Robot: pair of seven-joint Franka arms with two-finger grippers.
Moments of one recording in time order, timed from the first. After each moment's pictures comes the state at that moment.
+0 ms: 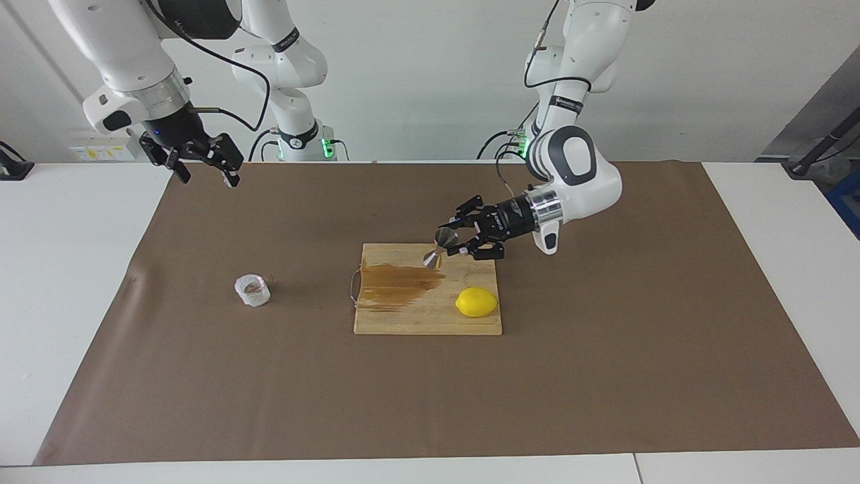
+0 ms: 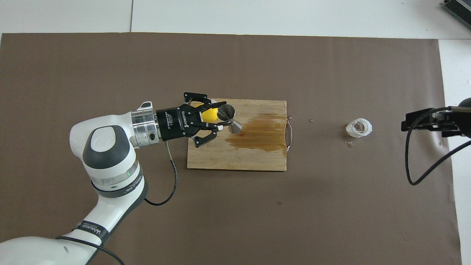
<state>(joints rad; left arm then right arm) -0.39 0.17 -0.07 -2.07 -1.84 2.20 -0.94 0.00 -0.08 -0.03 -1.71 0.04 1.63 0.12</state>
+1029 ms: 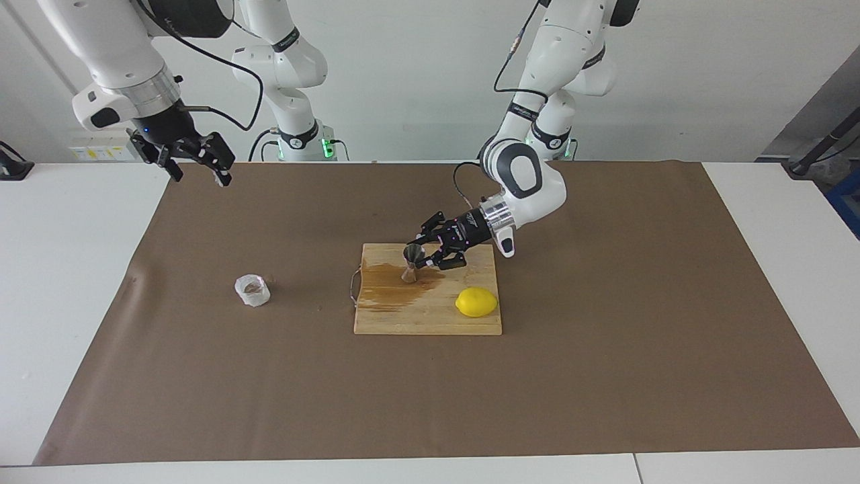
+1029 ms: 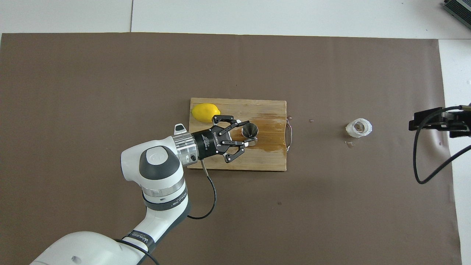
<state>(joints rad) -0.52 0.28 -0.06 -2.09 -2.01 2.36 -0.70 -0.04 -0.09 -0.03 -1.70 0.04 1.63 0.12</state>
